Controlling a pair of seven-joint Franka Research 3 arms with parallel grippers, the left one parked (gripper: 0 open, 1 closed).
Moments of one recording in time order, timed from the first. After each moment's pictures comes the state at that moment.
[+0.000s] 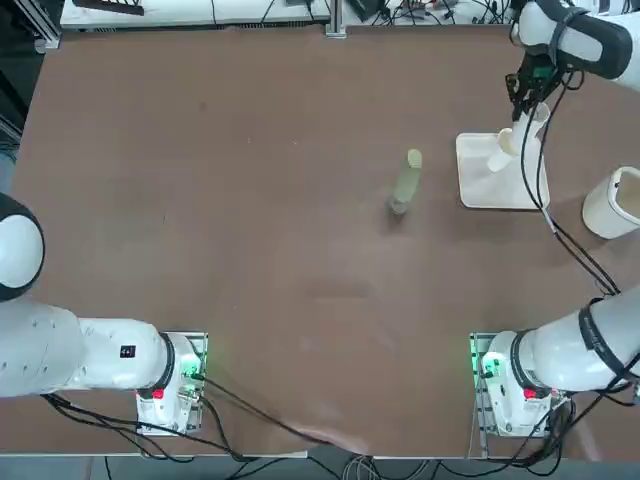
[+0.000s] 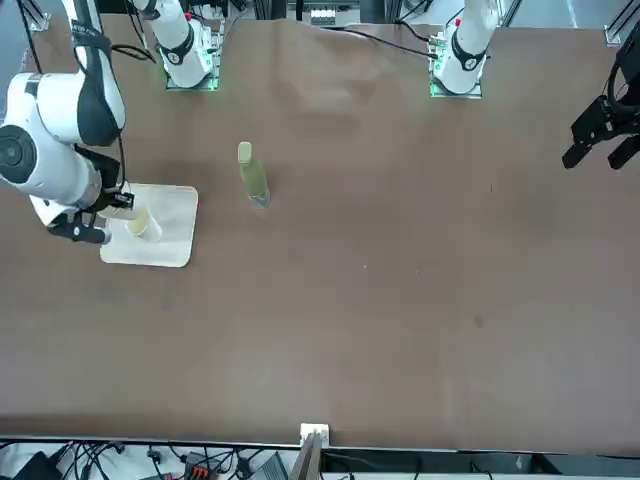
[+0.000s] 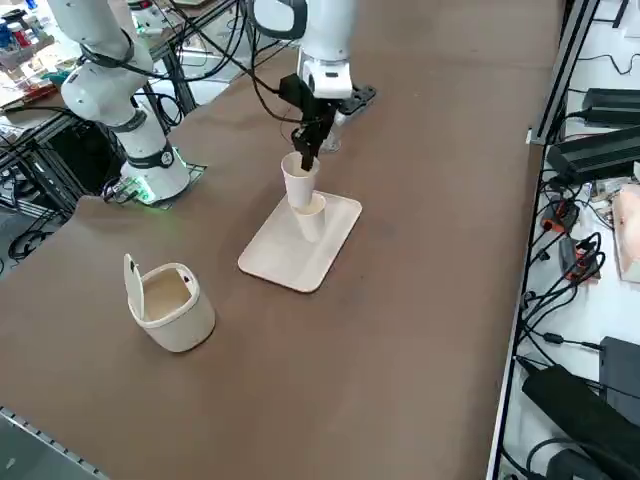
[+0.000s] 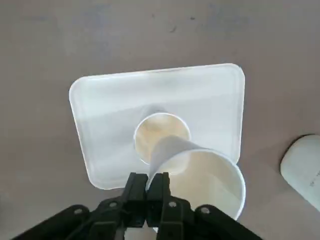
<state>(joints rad) 0.10 0.14 -0.09 -1.98 -0.12 1.93 0.21</state>
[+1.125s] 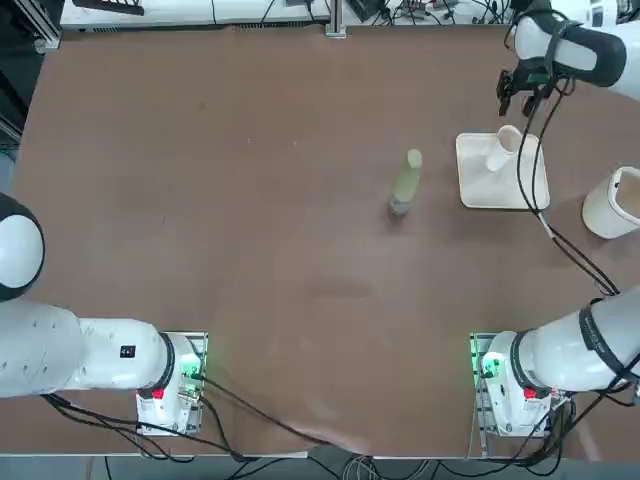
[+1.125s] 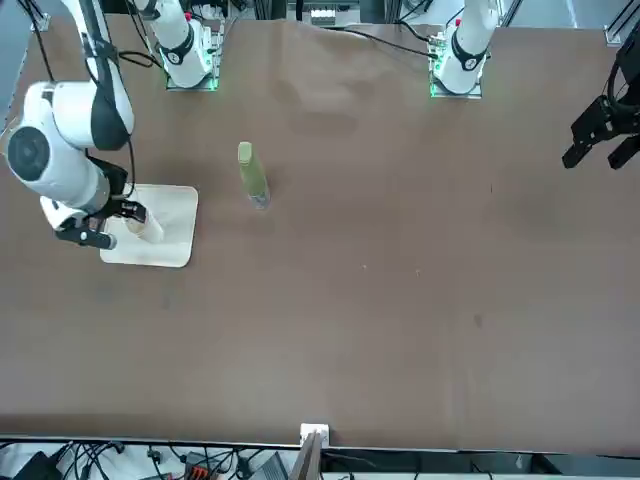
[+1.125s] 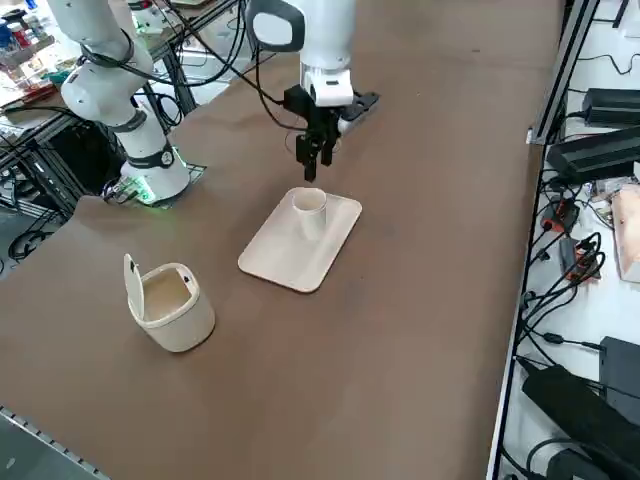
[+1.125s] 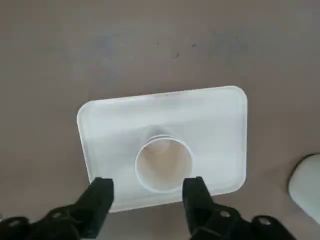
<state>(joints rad) 0.10 0.13 -0.09 -1.99 -0.12 2.01 0.22</state>
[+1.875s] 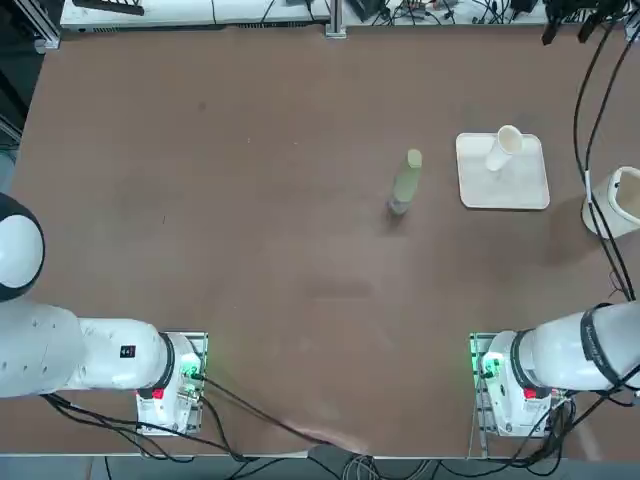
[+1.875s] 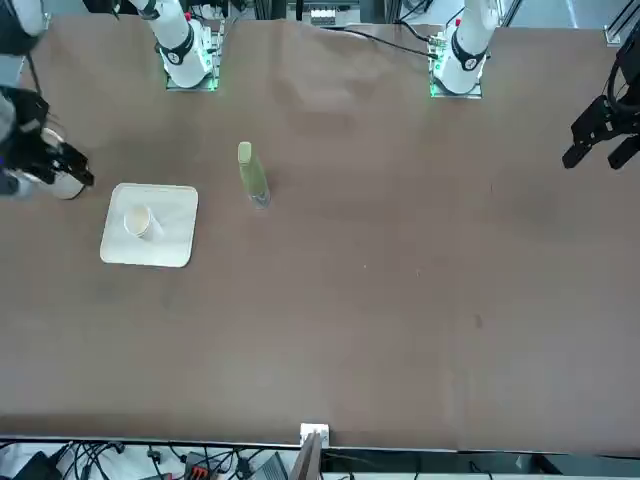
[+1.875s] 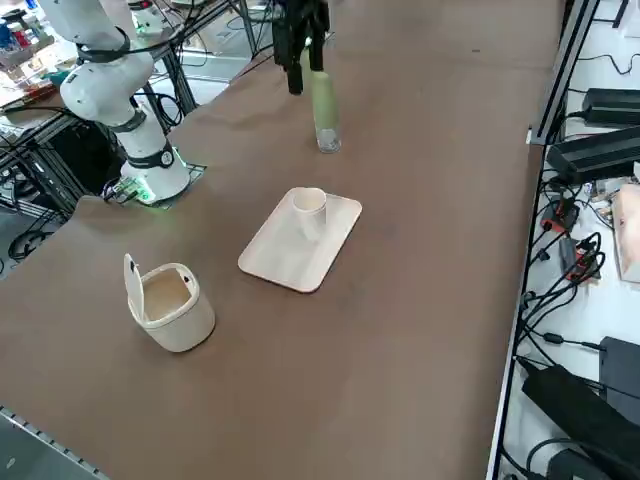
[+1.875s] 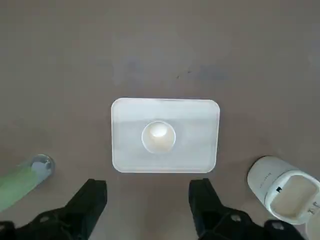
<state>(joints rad) 0.07 0.00 -0.10 -1.64 -0.04 1.61 -0.01</state>
